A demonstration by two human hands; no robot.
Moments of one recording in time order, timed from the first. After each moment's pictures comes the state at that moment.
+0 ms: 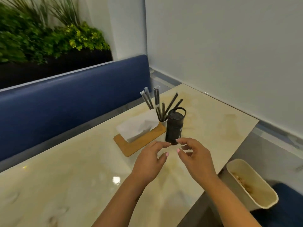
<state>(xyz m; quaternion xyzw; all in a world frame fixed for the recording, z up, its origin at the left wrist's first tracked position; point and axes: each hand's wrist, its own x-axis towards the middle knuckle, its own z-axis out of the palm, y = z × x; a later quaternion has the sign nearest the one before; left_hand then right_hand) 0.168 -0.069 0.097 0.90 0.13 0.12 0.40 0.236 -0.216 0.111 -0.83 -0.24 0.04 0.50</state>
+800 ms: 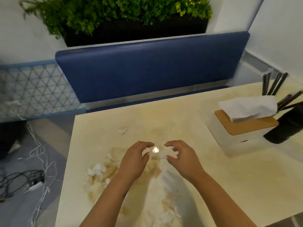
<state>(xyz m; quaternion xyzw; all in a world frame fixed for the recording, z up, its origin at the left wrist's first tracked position) -0.150 0.126 0.031 0.83 0.39 0.17 0.37 0.004 0.019 0.040 -0.77 -0.46 0.25 0.36</state>
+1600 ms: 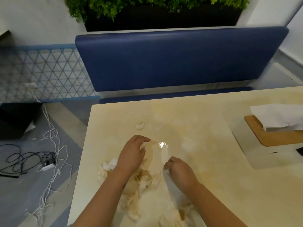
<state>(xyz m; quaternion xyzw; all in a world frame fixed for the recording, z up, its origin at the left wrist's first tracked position) -0.194 0.186 -0.004 0.82 0.44 0.18 0.32 -0.037 0.064 -0.044 -0.75 -0.60 0.25 0.11</state>
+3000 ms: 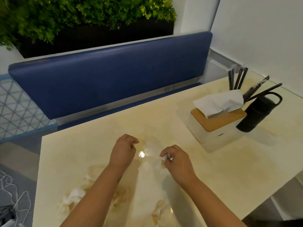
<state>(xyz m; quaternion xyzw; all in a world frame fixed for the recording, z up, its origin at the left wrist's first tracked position) -0.084 0.183 0.003 0.87 0.35 0.19 0.28 0.025 0.010 0.025 -0.83 -0.38 0.18 0.37</state>
